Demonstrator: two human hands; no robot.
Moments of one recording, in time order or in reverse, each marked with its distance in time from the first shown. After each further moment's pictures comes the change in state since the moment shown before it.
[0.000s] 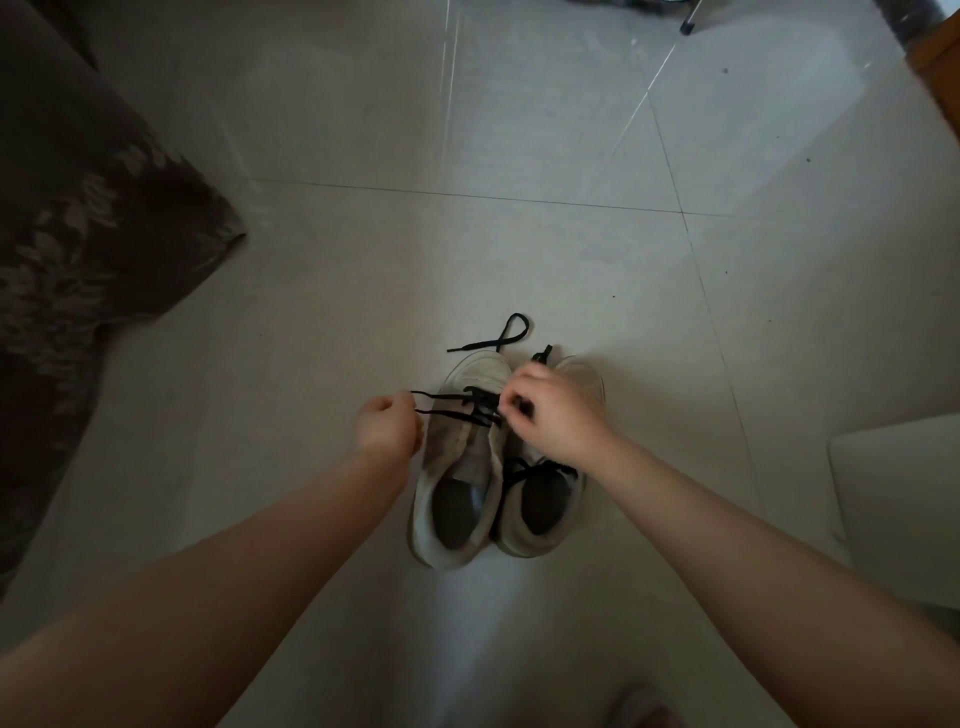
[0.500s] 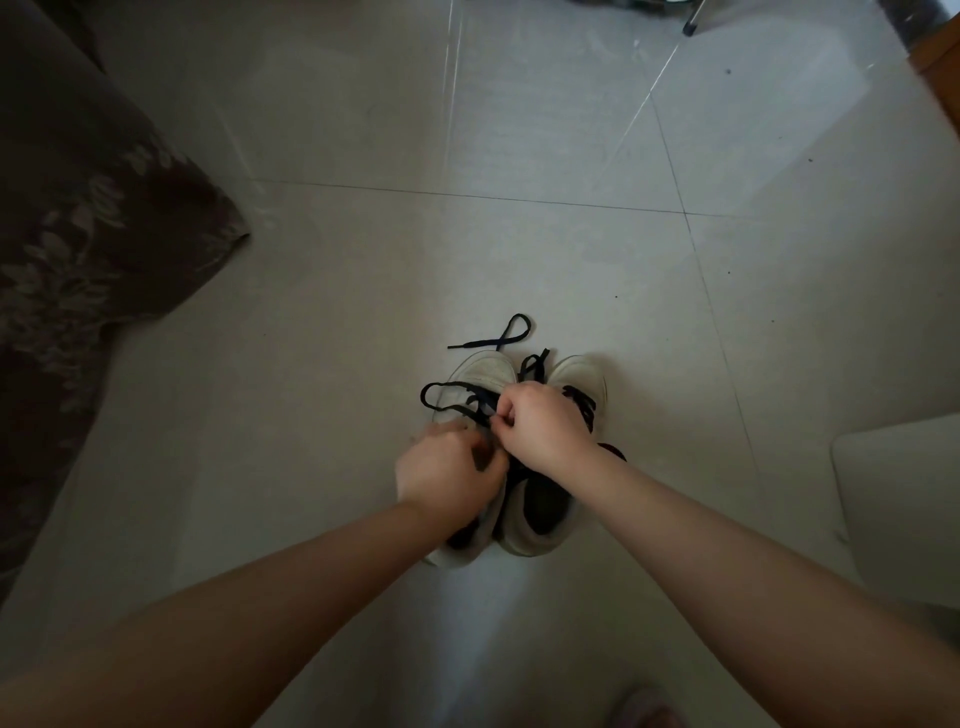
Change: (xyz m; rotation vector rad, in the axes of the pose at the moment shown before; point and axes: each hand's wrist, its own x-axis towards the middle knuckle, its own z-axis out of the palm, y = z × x) left_hand -0.045 -0.029 0.007 1.142 -0.152 0.762; right_hand 0.000 -0.030 0.006 -0.075 -0.114 0.243
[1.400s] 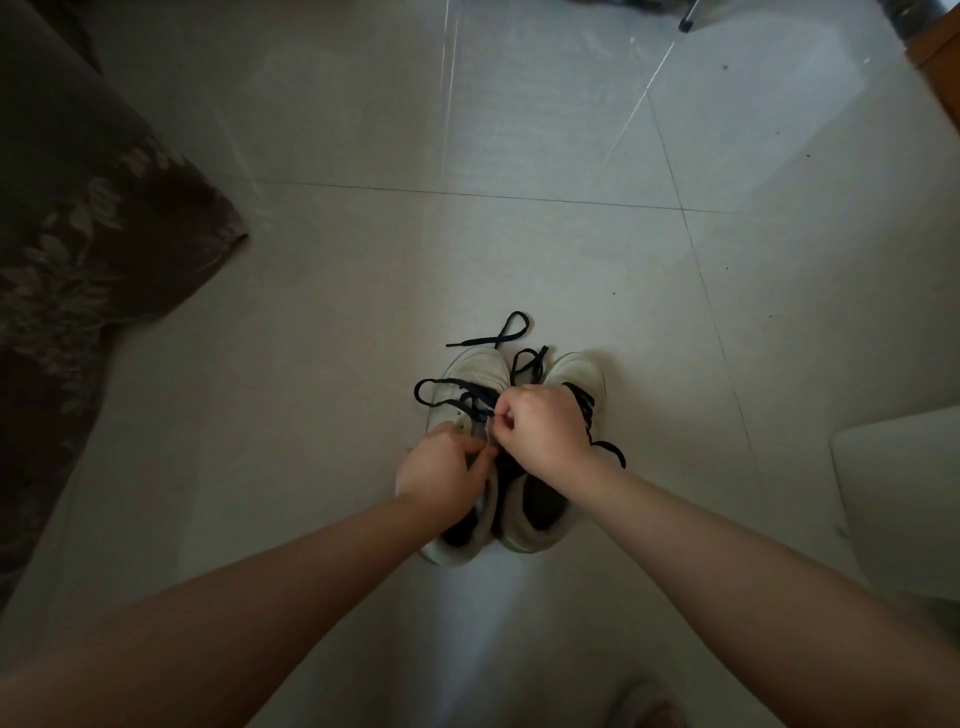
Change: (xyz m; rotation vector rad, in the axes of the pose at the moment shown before) left_hand 0.004 -0.013 0.004 -0.123 -0.117 0.043; right_hand -0.006 0.004 0.008 -0.063 0.127 -0.054
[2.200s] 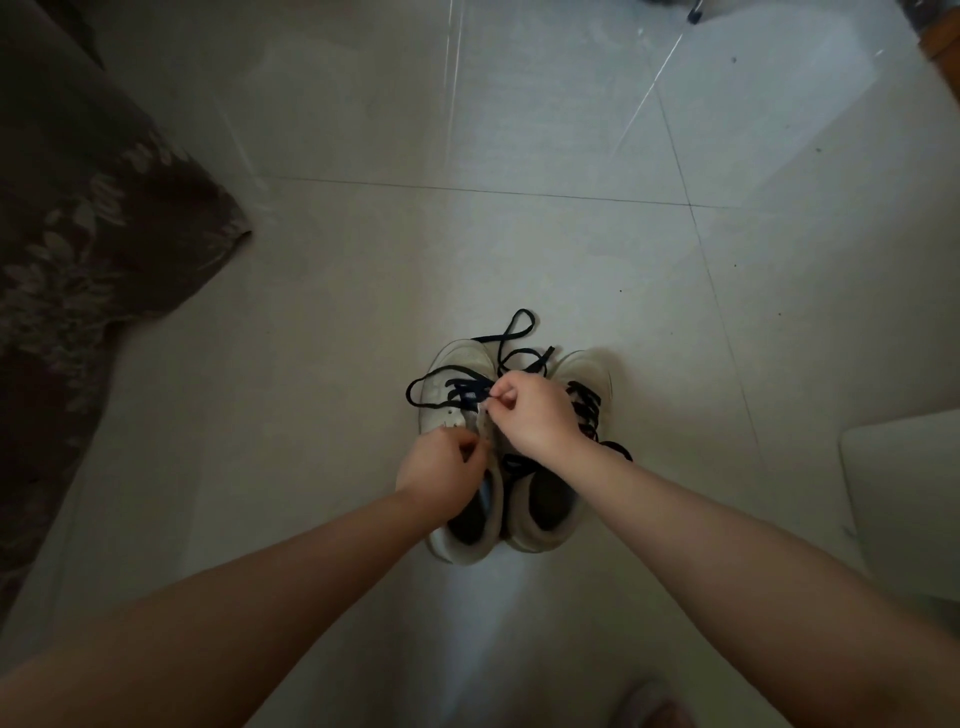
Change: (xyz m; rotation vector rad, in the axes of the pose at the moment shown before) left_hand 0.006 -0.006 0.000 -0.124 -0.011 -0.084; right_hand 0.017 -0.007 0.009 0.369 -0.038 0.195
